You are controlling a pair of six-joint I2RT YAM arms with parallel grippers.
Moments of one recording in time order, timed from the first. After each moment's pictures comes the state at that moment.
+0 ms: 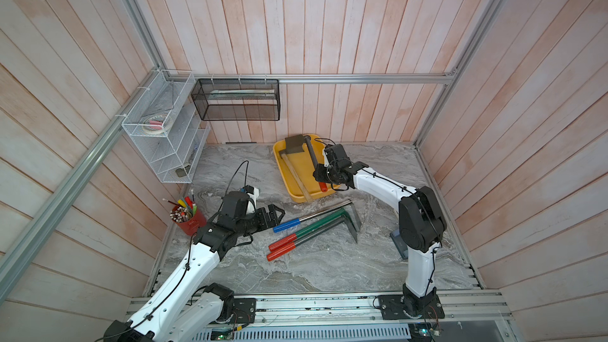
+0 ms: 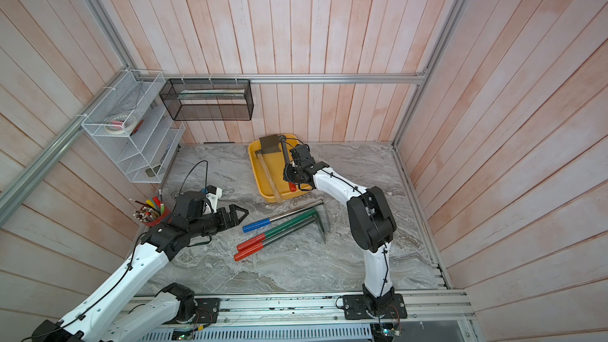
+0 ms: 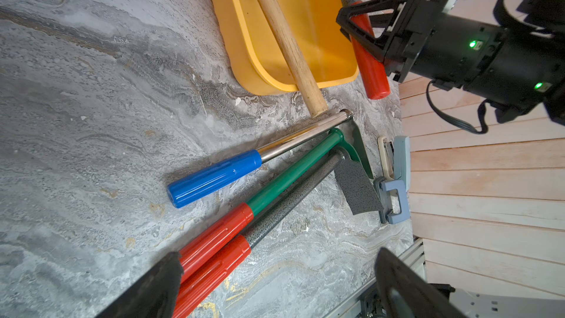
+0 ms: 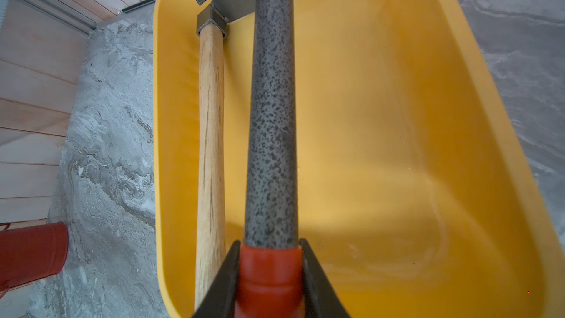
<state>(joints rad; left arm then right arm) -0.37 0.92 0.73 -0.54 0.34 -0.65 0.58 1.99 1.56 -0.36 -0.09 0.58</state>
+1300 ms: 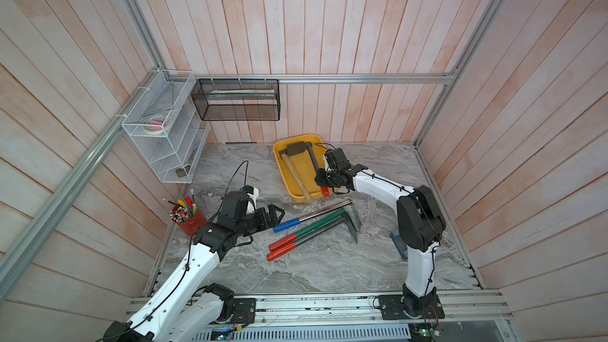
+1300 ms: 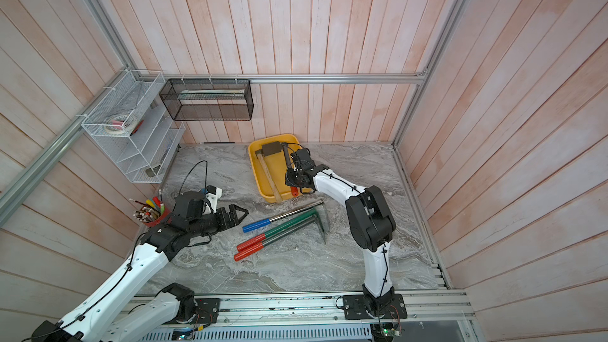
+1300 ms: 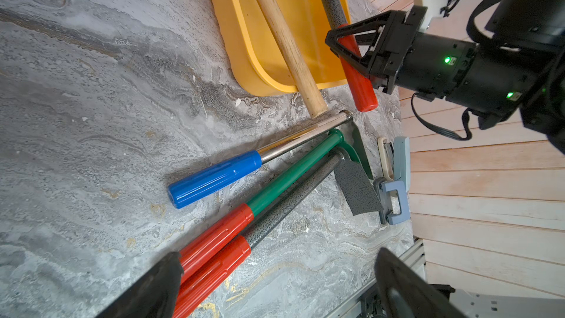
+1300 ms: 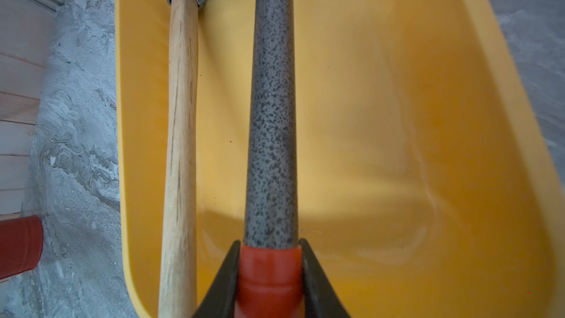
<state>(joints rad) -0.37 0.93 0.73 -0.53 0.34 -0.65 0.57 1.99 1.52 -0.38 -0.09 0.57</state>
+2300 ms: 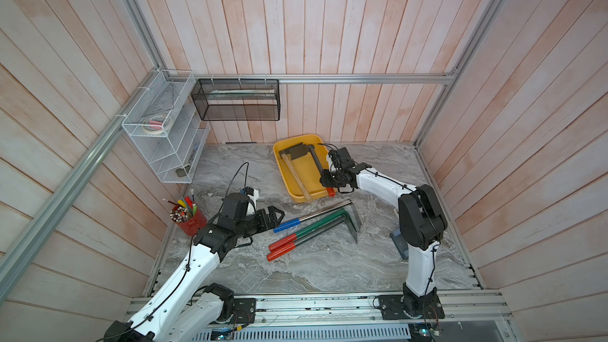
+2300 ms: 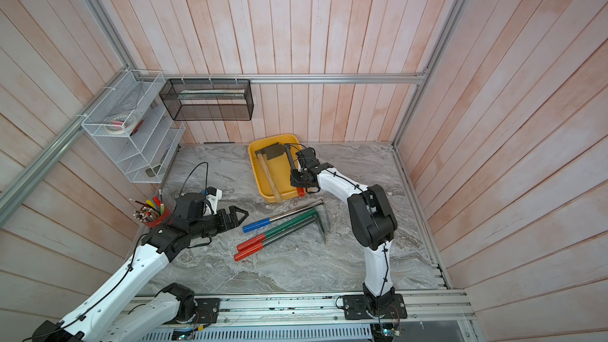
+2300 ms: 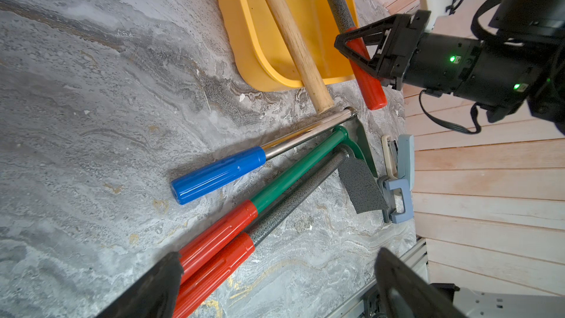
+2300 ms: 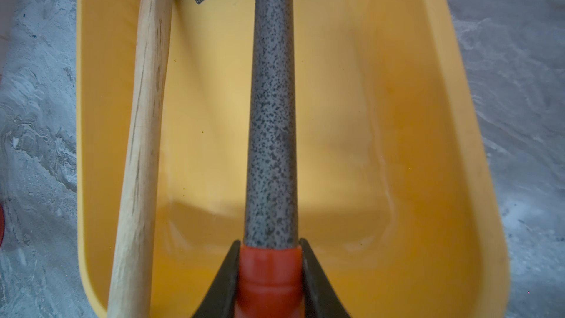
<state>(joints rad) -0.37 0.92 0.72 -0.53 0.34 -0.65 0.52 2.00 1.52 -0.43 -0.11 0.46</state>
